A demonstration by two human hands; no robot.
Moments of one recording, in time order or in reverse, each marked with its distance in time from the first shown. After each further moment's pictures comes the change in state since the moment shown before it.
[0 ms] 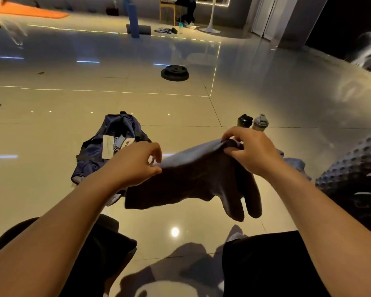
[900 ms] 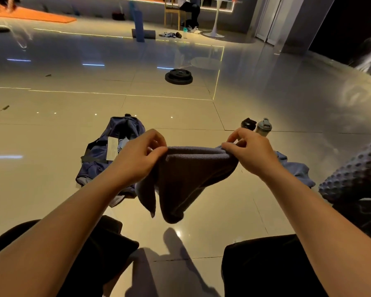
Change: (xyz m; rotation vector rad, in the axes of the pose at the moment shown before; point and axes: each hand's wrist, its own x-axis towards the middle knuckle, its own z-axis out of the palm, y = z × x) left_hand -0.006 0.006 -0.007 -0.450 0.233 -0.037; right_hand 0.008 -0.006 0.011 0.277 0.034 0.145
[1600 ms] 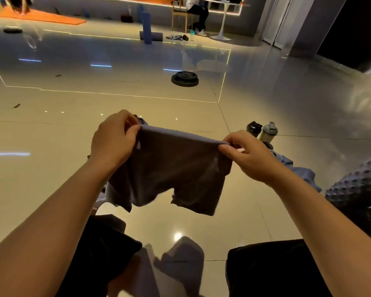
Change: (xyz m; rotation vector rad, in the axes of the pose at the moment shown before) left_hand 0.019 -0.028 -0.034 0.248 0.431 -0.094; right_hand -0.015 -0.029 -0.001 -0.021 -0.182 -0.208
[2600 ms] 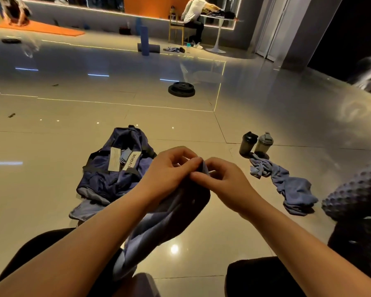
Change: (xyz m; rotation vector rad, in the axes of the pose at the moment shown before) left_hand -0.047 0.064 0.027 -0.739 -0.508 0.037; right_hand -0.013 -0.022 0.040 0.456 -0.052 0.043
